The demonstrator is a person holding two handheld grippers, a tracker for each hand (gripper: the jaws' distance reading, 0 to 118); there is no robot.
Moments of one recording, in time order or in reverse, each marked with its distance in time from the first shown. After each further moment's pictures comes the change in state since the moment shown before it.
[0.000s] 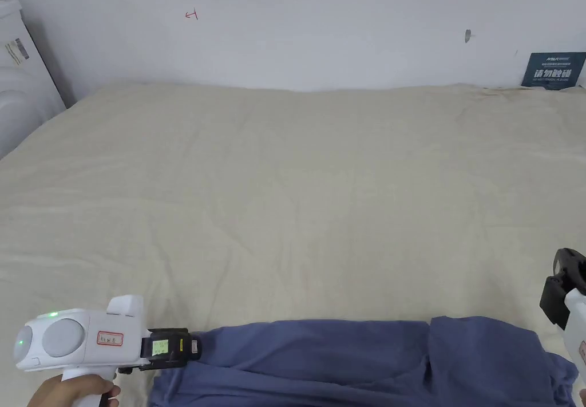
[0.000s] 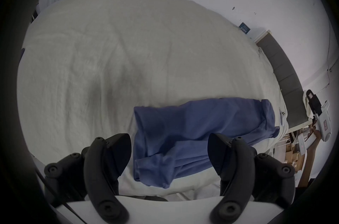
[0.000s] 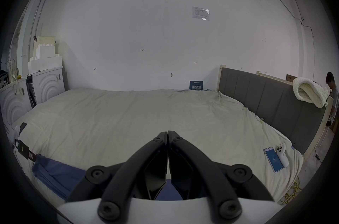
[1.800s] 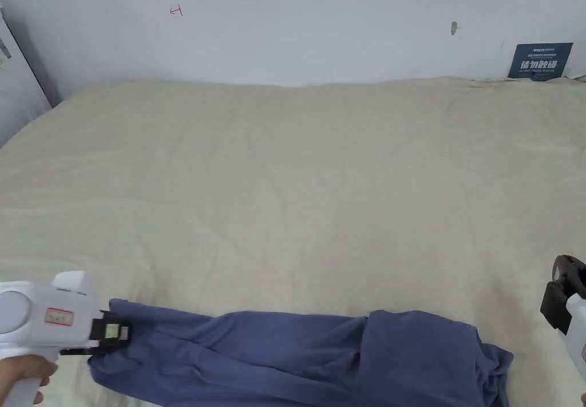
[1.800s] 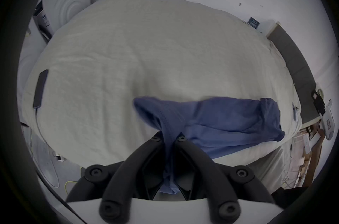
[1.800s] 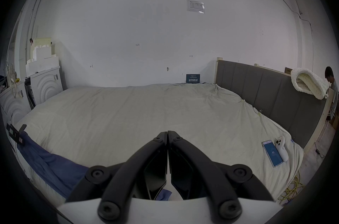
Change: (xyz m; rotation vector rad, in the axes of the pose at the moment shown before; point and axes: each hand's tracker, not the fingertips) left arm 0.054 0.018 0.067 0.000 0.181 -0.078; right arm 0.022 -0.007 0.002 -0.048 -0.006 -0.033
